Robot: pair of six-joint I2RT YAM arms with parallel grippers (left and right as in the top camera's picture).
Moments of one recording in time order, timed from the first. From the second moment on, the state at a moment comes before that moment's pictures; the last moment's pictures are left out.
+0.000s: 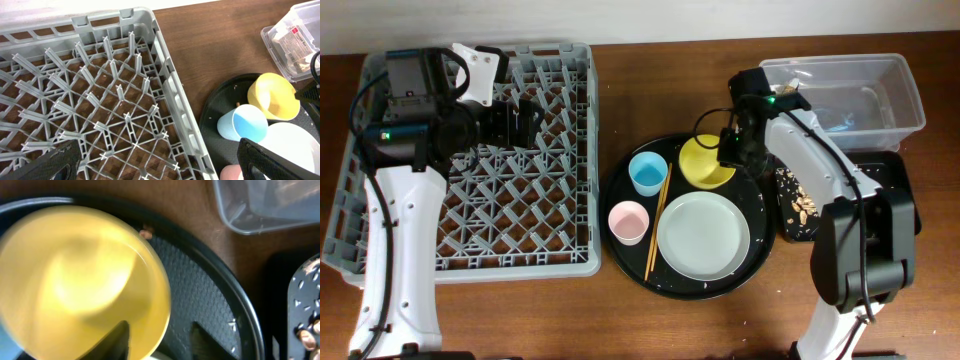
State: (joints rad) left arm 0.07 1.55 1.61 -0.90 0.37 0.19; right arm 0.18 1.96 1.53 -0.96 -0.02 0.40
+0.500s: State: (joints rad) left arm 0.07 1.55 1.61 -0.90 0.37 0.19; right arm 0.54 1.91 1.61 -1.15 -0.27 0.39
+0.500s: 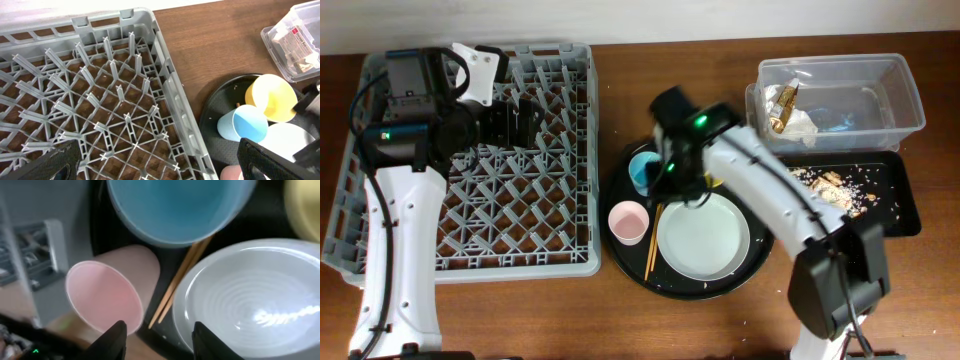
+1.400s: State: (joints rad) left arm 0.07 1.69 1.61 -0.89 1.24 0.06; right arm 0.25 1.52 1.46 -0.48 -0.62 0.47
